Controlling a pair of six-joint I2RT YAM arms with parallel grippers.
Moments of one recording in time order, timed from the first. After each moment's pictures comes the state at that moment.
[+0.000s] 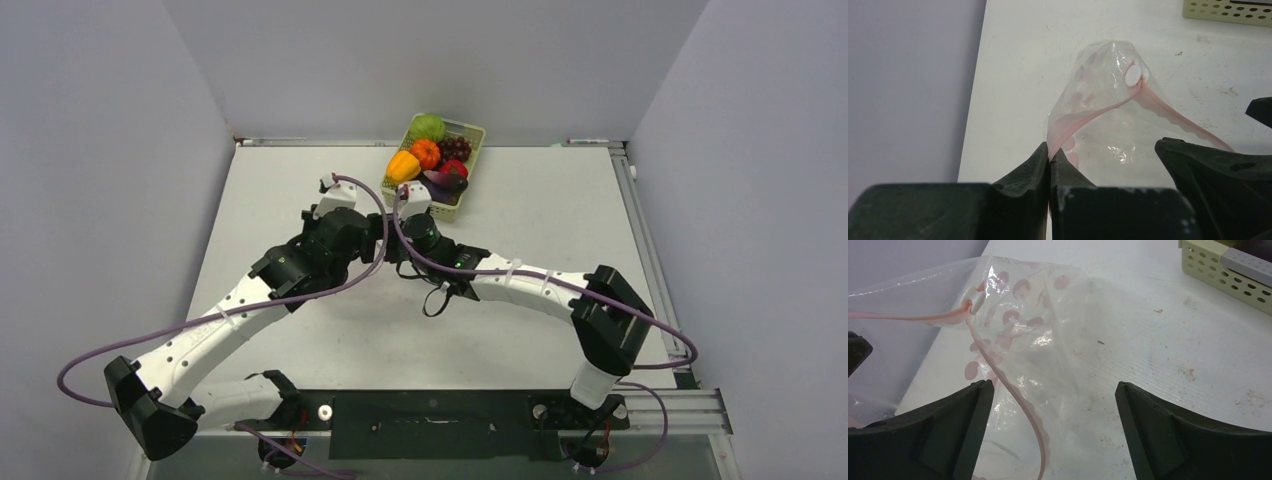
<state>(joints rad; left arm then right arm) -0.78 1.14 1.15 -0.76 -0.93 -0.23 0.97 1.71 1.19 0.18 0.22 0.58</state>
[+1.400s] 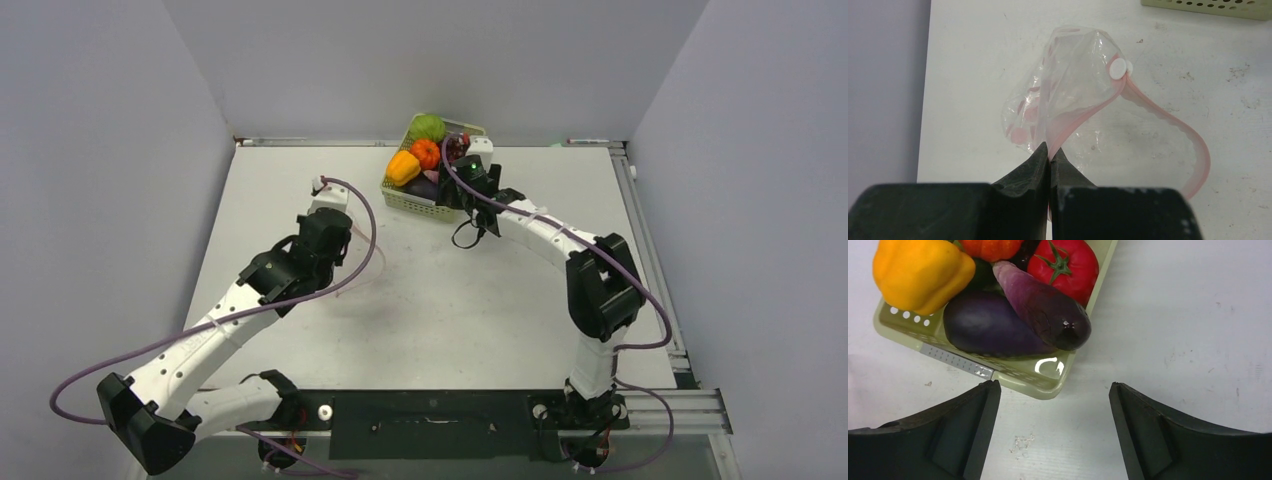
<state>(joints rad) -0.69 1.07 1.07 -0.69 -0.70 -0.23 0.56 1.82 1.40 -0.18 0.36 0.39</state>
